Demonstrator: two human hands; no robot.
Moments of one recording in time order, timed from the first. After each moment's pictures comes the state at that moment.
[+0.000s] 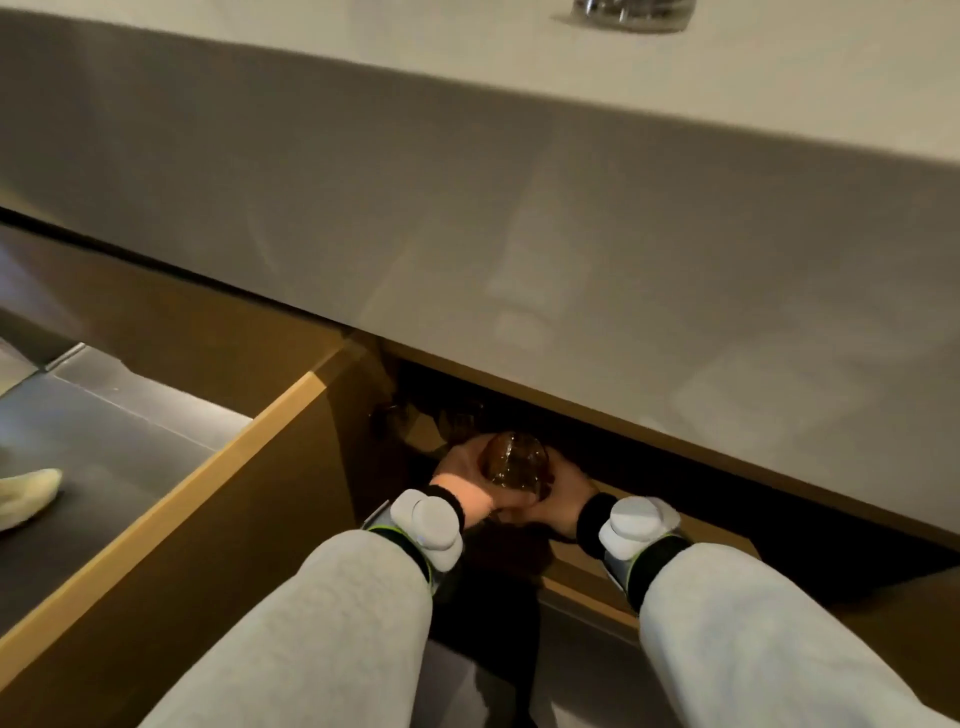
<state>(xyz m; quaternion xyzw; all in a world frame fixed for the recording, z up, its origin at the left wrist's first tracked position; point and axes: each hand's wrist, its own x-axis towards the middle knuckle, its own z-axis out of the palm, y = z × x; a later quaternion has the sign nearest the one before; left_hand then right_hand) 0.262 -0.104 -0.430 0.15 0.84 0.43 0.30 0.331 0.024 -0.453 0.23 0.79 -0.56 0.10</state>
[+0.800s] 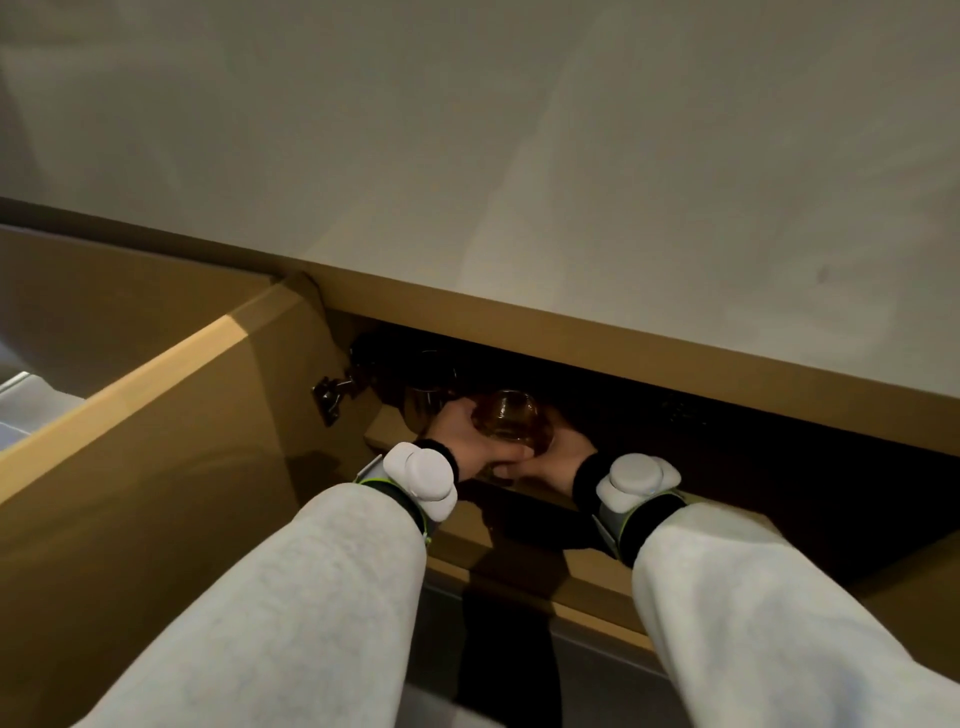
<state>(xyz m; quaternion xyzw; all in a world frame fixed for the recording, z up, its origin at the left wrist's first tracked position) 0.233 -0.065 -0.488 0.20 0.83 0.46 0.26 0.308 0.064 -0.520 0.25 0.82 -0.52 0.00</state>
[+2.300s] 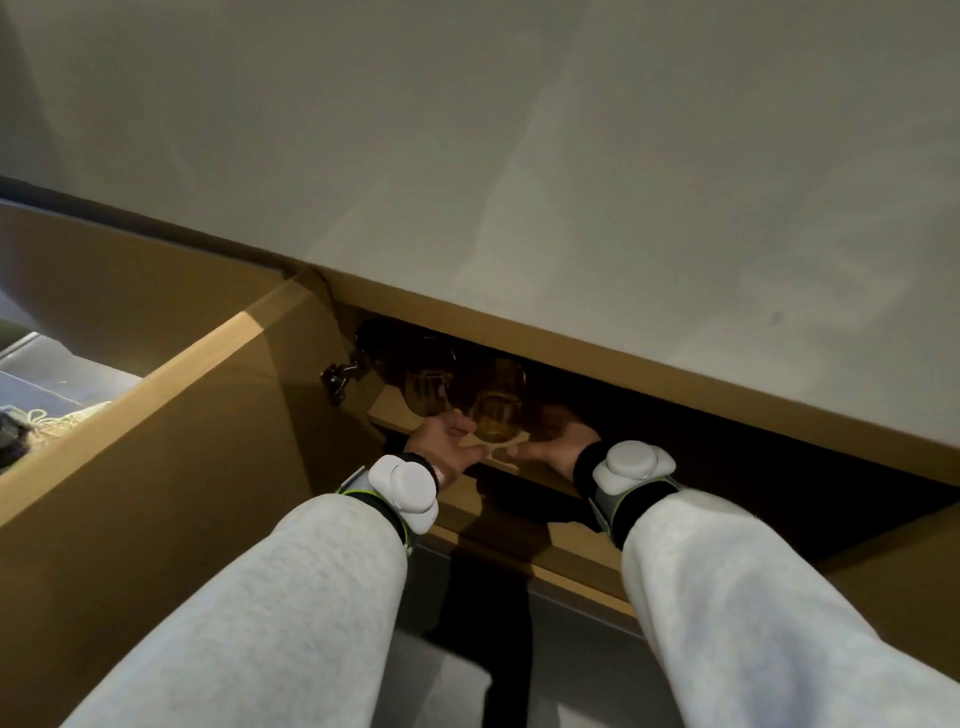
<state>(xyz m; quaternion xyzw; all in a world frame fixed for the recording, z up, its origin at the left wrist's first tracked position) 0.248 -0.086 -0.486 0.13 0.83 0.45 0.30 0.324 0.072 -0.491 0.34 0.81 -0.48 0.08</state>
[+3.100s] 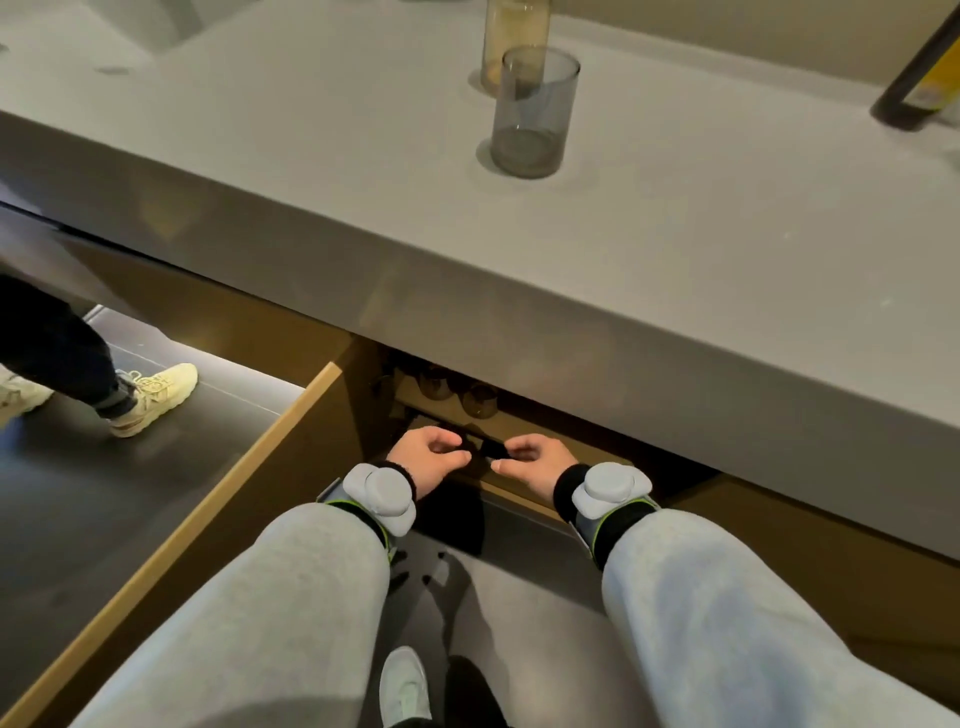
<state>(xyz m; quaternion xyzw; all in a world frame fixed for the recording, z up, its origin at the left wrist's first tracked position) 0.352 -0.157 -0.243 0.07 0.84 0.40 0.36 0.436 0.000 -0.270 0.35 0.74 -0.55 0.15</state>
